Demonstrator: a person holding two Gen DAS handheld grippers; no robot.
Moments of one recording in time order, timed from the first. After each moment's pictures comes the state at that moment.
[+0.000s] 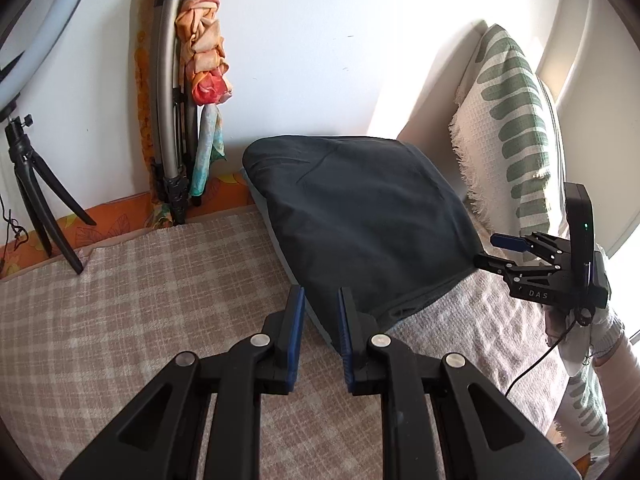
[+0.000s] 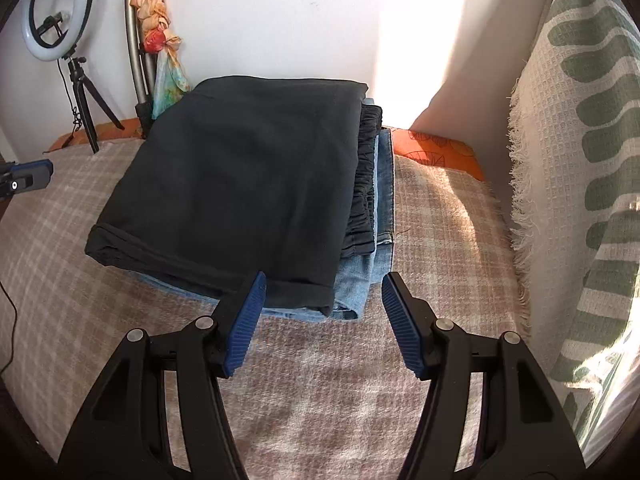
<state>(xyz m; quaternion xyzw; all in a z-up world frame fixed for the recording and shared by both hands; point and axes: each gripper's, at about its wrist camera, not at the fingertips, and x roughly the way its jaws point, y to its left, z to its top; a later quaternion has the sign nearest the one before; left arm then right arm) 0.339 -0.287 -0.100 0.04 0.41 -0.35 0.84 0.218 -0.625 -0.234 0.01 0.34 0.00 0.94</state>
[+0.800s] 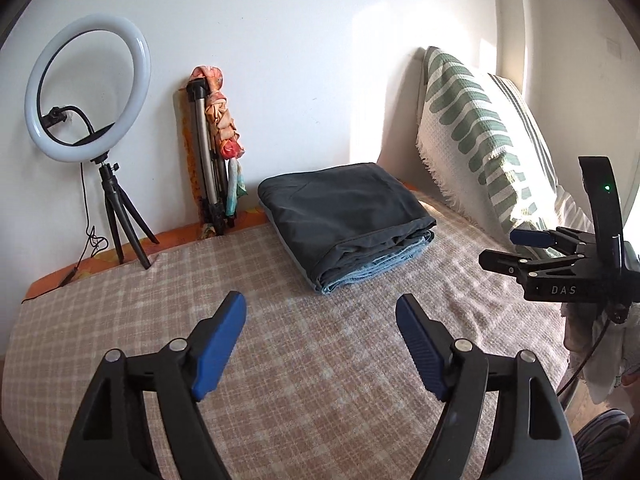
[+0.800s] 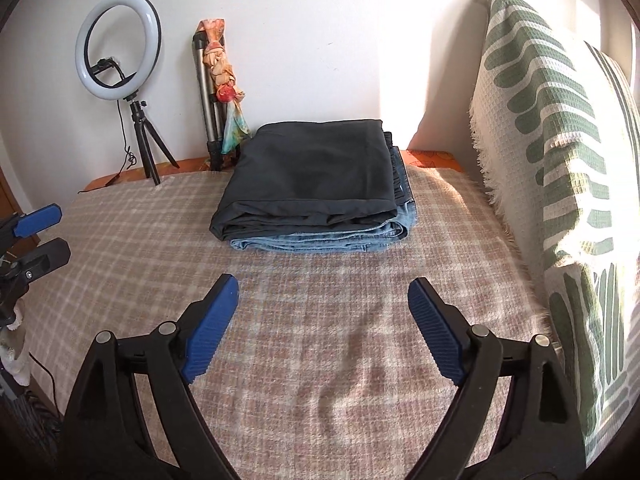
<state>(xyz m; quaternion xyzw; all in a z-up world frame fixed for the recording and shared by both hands) 0.173 -0.233 -0.068 0.09 0.29 -0.31 0.90 0.063 -0.534 -0.217 0.05 0.24 -0.04 0.97</state>
